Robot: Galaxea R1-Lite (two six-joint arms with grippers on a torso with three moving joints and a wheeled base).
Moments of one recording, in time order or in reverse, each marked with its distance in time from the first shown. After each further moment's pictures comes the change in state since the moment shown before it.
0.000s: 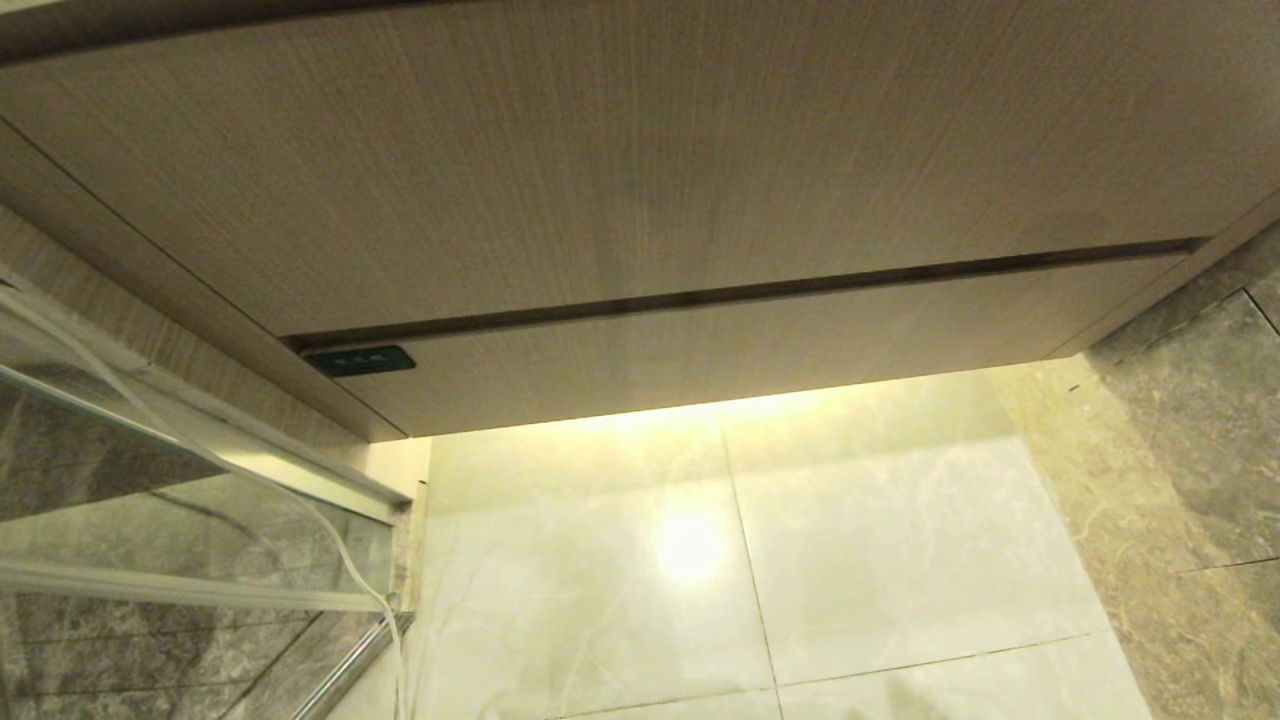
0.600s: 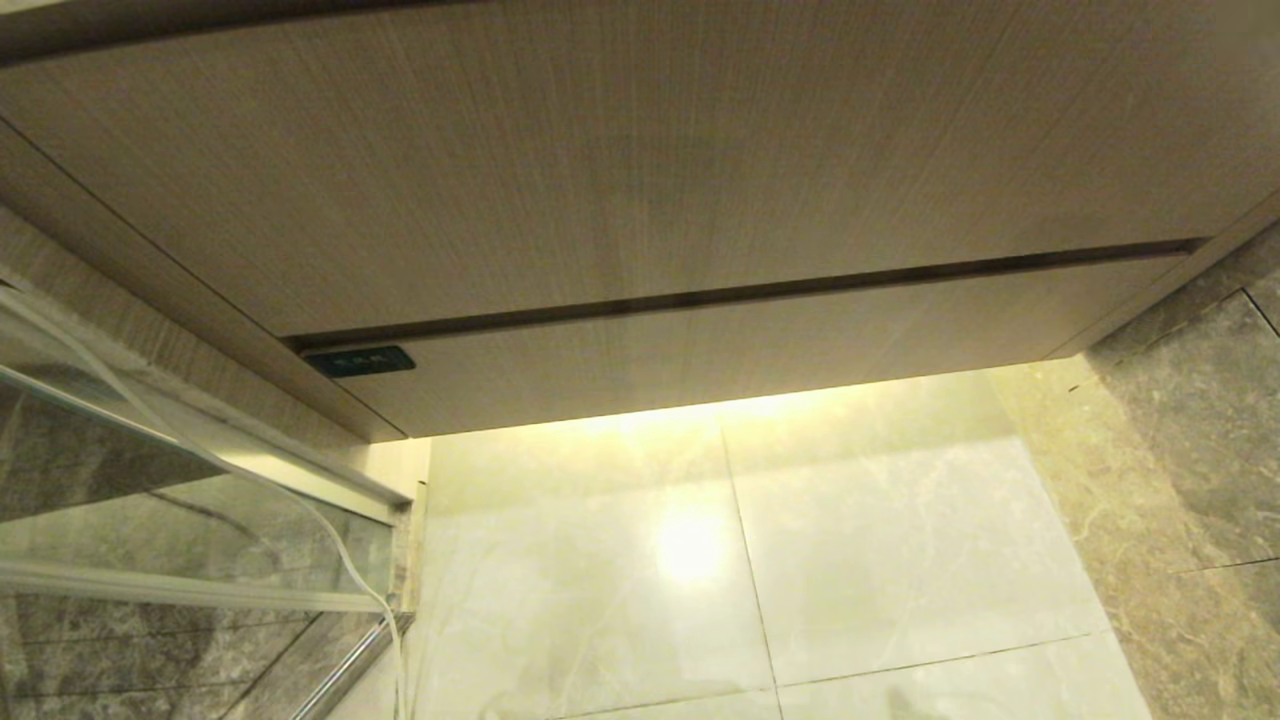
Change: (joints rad) left arm 0.000 0.000 0.000 0.000 0.000 0.000; right arm 0.000 -0.106 0.004 0.002 0.002 0.000
